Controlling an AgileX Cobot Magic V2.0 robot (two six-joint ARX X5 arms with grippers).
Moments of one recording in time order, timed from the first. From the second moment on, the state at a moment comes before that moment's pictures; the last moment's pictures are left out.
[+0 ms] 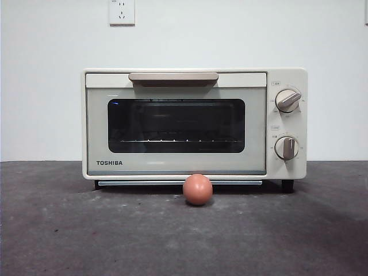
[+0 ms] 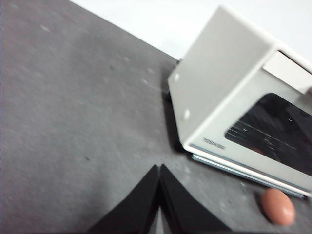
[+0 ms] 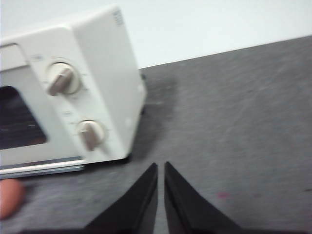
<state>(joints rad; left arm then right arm) 0.07 0.00 0.05 -0.21 0.29 -0.49 -0.03 0.01 0.02 -0.10 -0.20 0.28</state>
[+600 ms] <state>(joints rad) 0.07 0.08 0.33 -0.43 0.40 -0.48 -0.03 0.05 0.34 -0.30 -0.29 0.40</state>
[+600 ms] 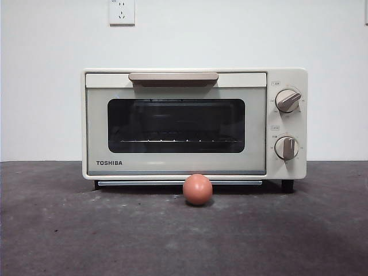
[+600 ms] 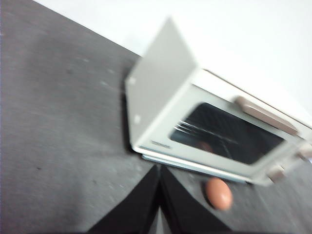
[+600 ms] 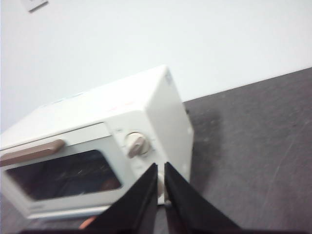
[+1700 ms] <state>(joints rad) -0.09 0.35 0.71 -0.94 0.61 -0.09 0.14 0.44 0.76 -0.98 -0.69 0.12</state>
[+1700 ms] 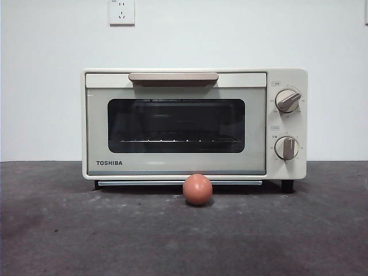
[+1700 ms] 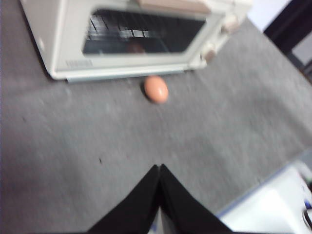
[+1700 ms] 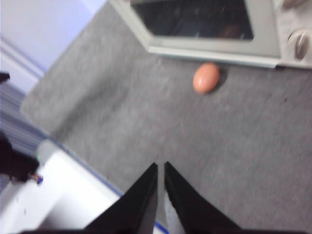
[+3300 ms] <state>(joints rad) -0.10 0.35 0.71 -0.92 0.61 -0.07 0.37 0.68 0.76 -0.65 -0.50 0.28</state>
